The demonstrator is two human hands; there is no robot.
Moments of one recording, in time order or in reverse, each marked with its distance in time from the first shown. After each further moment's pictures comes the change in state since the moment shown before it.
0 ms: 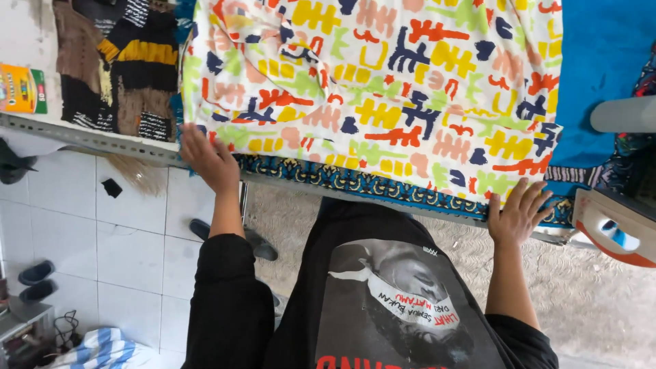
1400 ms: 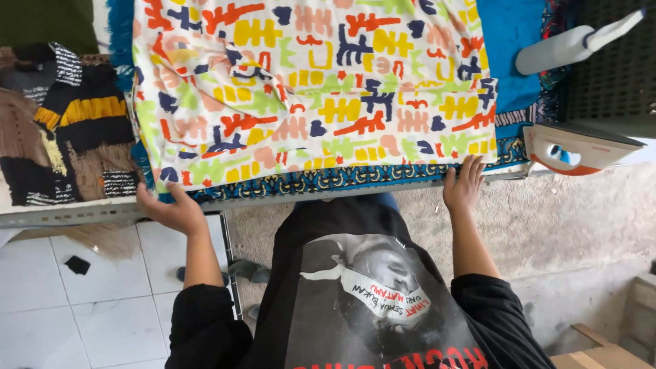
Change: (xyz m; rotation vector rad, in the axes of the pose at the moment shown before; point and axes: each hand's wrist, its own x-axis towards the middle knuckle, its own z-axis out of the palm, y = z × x) left_hand 0.016 -0.043 -0.011 -0.275 0.117 -0.276; right_hand -0.056 -0.043 0.031 0.079 0.069 0.245
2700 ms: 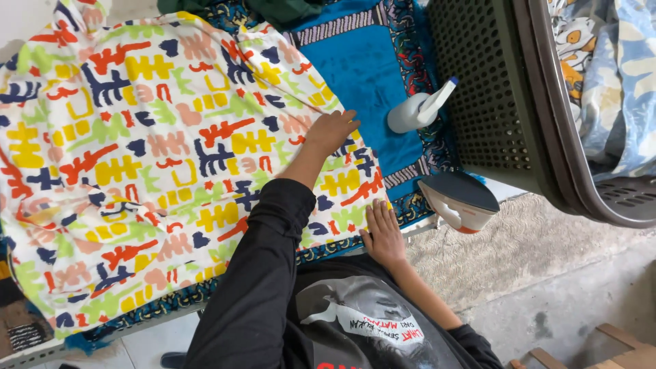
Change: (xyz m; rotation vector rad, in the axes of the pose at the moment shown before) left_hand -0.288 0.506 0.417 0.204 -1.204 1.602; right_hand 0.088 0.077 0.005 0.036 0.314 -0.592
